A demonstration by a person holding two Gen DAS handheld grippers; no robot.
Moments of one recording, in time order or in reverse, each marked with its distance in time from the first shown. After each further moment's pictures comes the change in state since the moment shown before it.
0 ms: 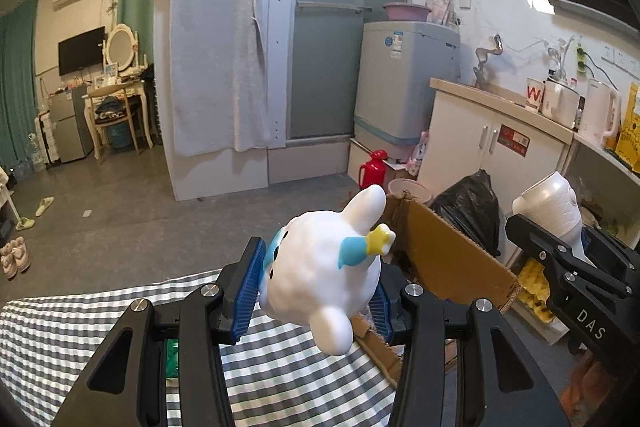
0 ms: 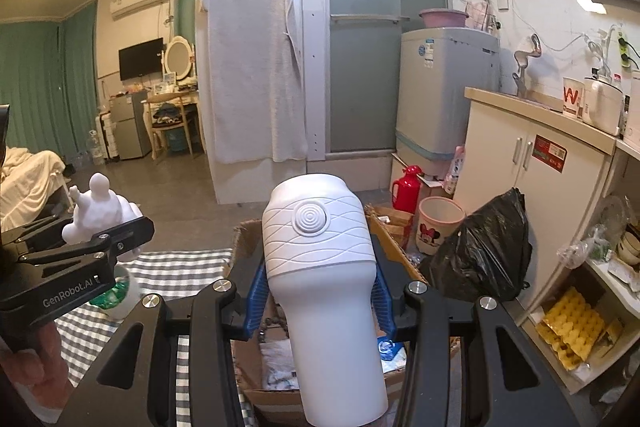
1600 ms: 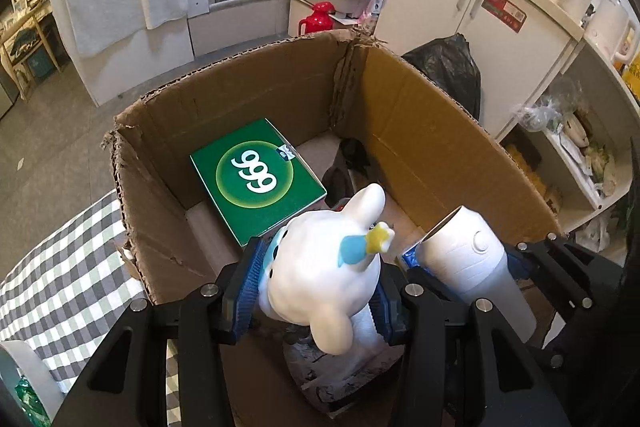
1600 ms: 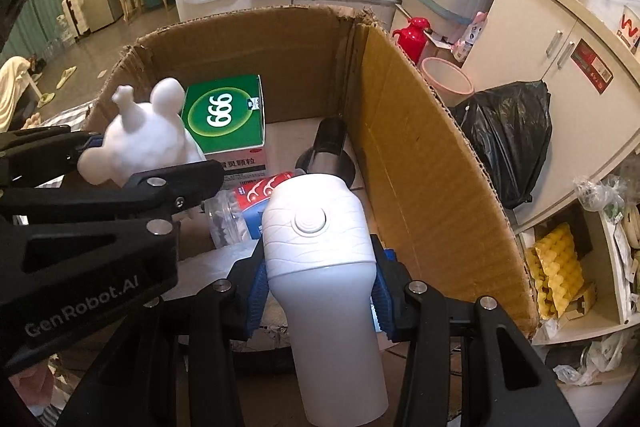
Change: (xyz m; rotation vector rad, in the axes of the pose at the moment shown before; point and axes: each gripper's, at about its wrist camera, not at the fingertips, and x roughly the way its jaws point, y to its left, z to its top) left arm 0.197 -0.081 -0.035 0.087 0.538 -0.174; right arm 0.164 -0.038 -0.075 -0.078 0.583 -0.052
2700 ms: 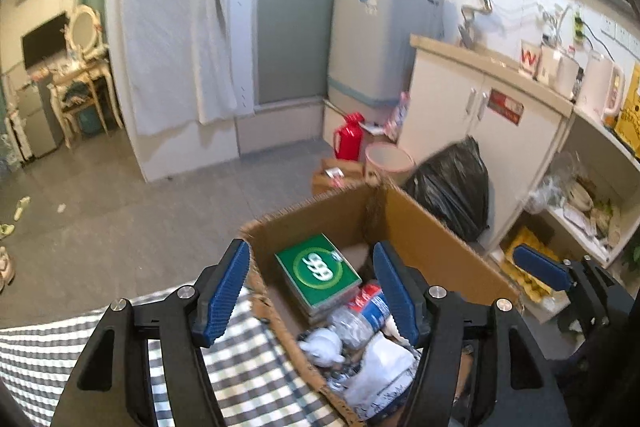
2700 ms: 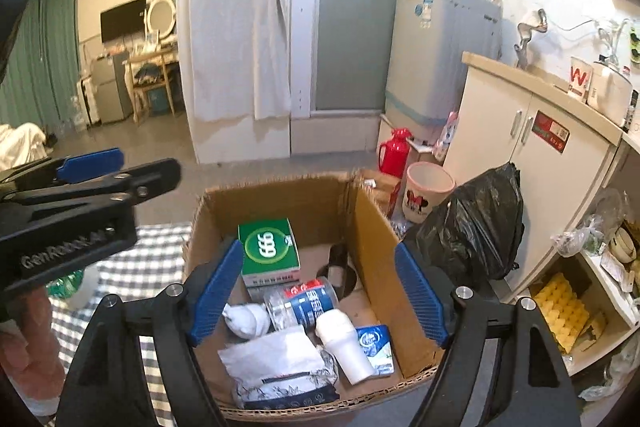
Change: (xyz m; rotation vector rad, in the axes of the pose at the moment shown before) left arm -0.139 0.016 -0.003 -0.035 -0.409 0.132; right arm -0.132 0.021 0.006 0.069 -0.434 -0.008
